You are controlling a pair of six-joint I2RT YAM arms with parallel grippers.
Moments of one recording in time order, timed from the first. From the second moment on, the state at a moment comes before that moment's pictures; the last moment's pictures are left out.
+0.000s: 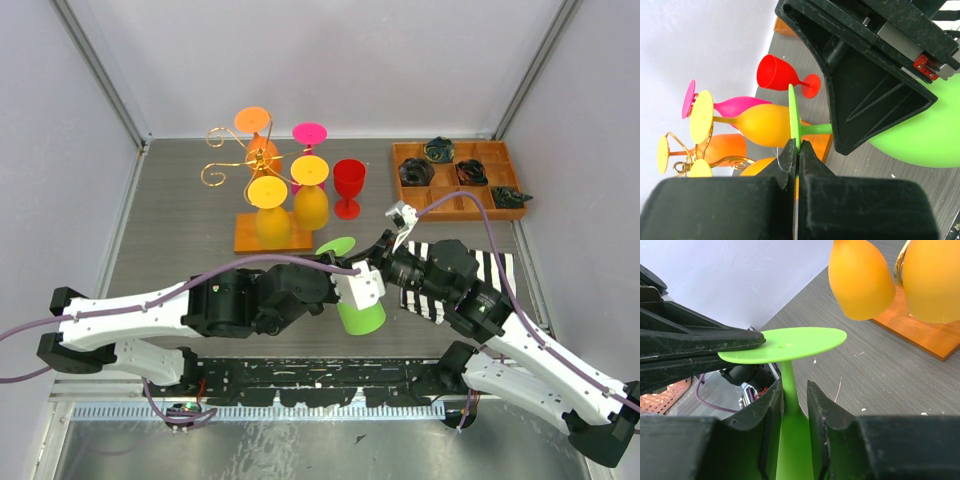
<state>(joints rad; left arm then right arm) -1.51 1.31 1.48 -0.65 -0.70 0.49 0.82 0.70 0.74 -0.10 -0.28 0.54</state>
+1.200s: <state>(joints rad) -1.51 1.24 1.42 -0.60 -0.73 0.45 0.83 0.69 0.74 -0.11 -0.27 0.52</state>
